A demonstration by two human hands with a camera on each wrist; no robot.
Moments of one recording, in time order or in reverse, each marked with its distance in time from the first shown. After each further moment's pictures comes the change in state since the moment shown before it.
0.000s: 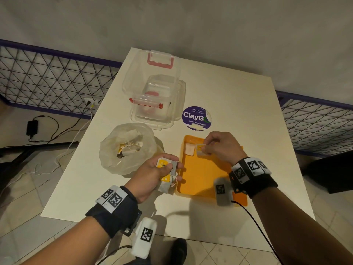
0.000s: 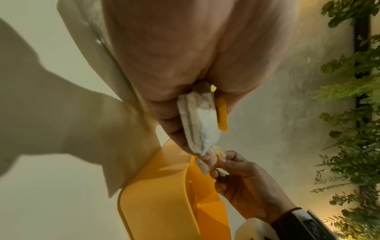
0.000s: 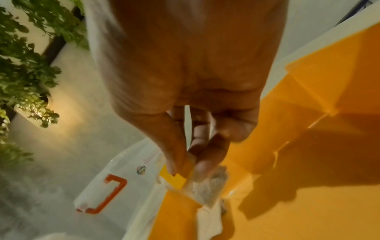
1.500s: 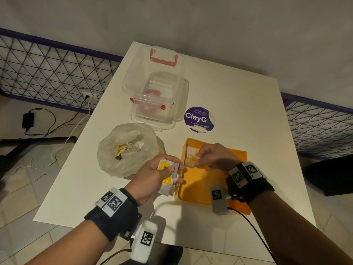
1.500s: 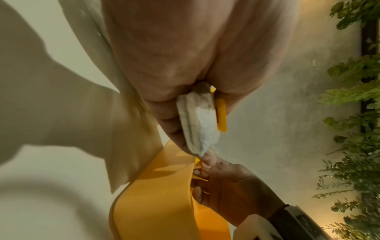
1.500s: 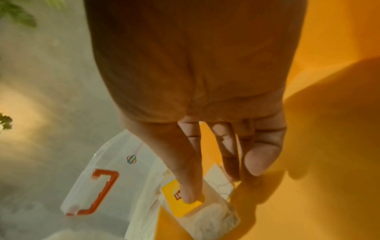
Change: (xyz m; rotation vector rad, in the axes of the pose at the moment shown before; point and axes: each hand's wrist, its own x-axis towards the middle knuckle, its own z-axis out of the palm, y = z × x) left_hand 0.012 0.003 -0.004 0.073 0.007 0.005; right_hand 0.023 0.008 0.018 0.023 -0.378 0.256
